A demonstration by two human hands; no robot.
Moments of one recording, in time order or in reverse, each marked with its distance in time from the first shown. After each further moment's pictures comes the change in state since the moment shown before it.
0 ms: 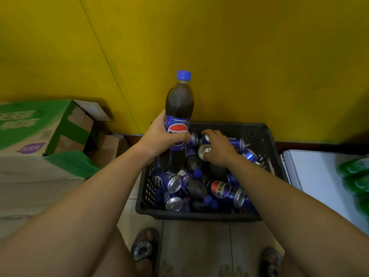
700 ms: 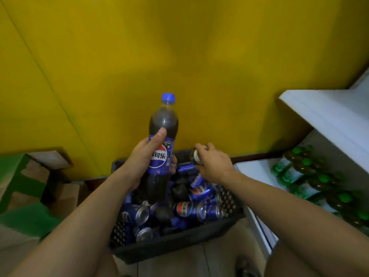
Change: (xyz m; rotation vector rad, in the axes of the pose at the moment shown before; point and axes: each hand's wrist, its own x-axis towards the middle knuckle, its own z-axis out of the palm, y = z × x) left_hand -0.050 0.090 0.046 -0.340 -0.304 -0.002; right_hand -0.105 0.019 -0.096 -0.386 0.253 0.062
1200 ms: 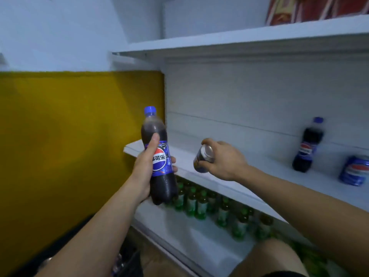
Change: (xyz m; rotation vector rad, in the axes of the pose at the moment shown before) left_hand -0.095 0.082 0.350 -0.118 -0.553 0.022; right_hand -0.398 0.148 -0.249 0.011 0.491 0.724
